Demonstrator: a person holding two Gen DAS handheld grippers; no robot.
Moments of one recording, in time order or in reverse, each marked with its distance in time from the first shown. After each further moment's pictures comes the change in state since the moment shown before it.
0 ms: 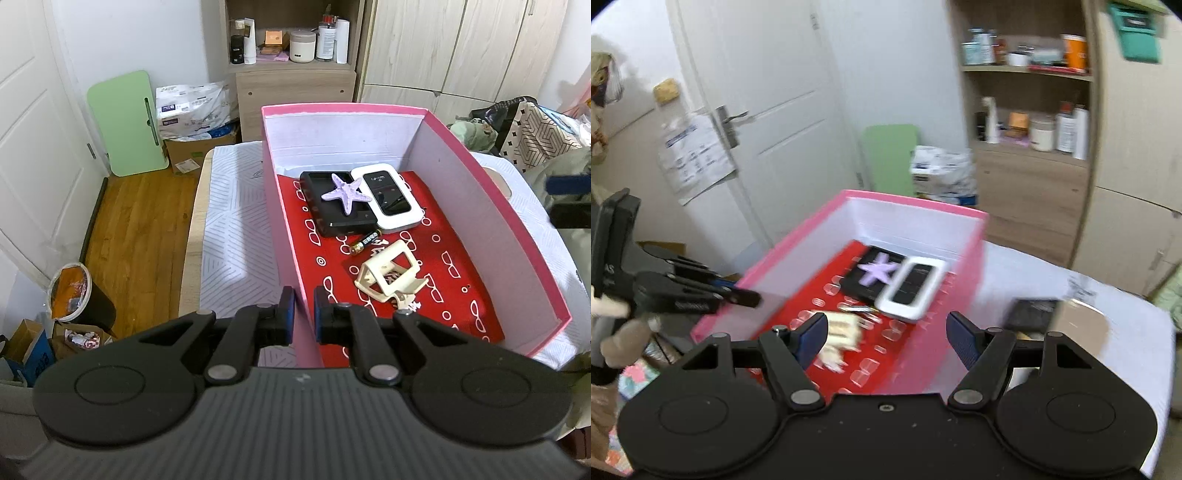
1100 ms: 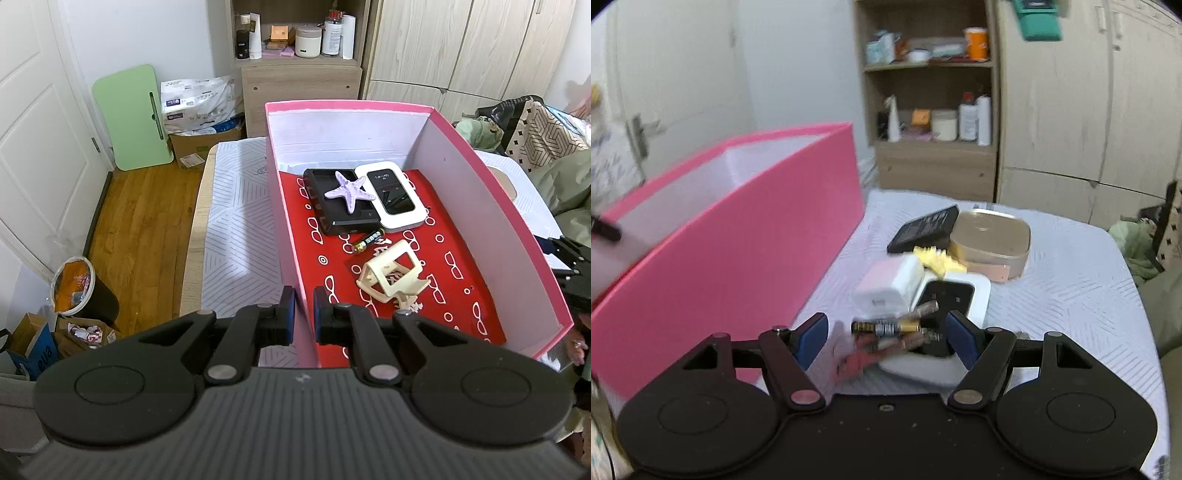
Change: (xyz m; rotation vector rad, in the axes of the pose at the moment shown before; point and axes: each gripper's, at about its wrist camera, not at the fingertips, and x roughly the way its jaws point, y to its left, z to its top) left arm 0.000 -0.002 0.002 -0.012 0.013 0.017; right arm 0.069 -0.041 -0.105 0.079 -0.148 -0.276
